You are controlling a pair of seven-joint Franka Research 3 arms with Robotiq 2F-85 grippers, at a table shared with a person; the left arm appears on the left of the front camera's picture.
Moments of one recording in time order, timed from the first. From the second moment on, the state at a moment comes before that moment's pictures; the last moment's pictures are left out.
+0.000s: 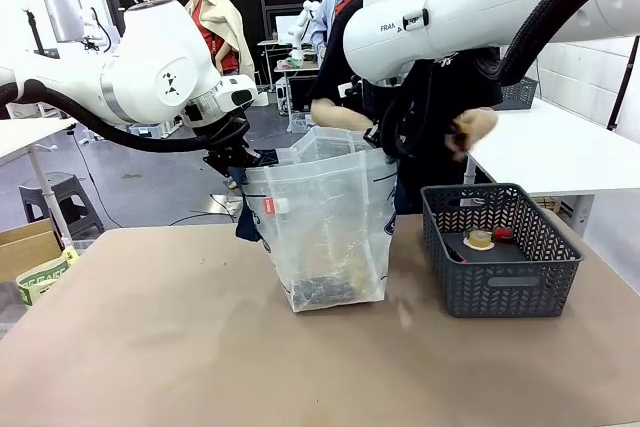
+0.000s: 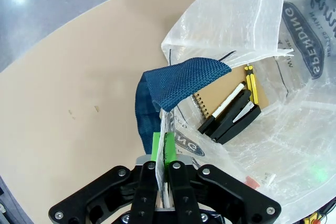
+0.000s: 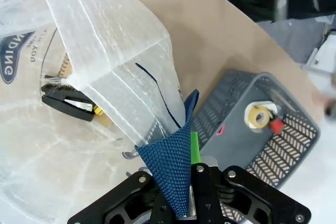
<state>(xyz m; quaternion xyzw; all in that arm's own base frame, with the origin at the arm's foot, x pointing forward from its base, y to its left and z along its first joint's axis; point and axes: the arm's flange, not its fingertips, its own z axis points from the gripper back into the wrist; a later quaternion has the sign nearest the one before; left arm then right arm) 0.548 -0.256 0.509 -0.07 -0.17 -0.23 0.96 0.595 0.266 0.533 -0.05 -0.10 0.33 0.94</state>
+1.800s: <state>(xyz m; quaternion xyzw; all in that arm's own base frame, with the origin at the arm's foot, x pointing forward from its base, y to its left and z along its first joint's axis) 0.548 -0.256 0.509 -0.07 -0.17 -0.23 0.96 0.595 0.266 0.533 -0.05 -0.10 0.33 0.94</state>
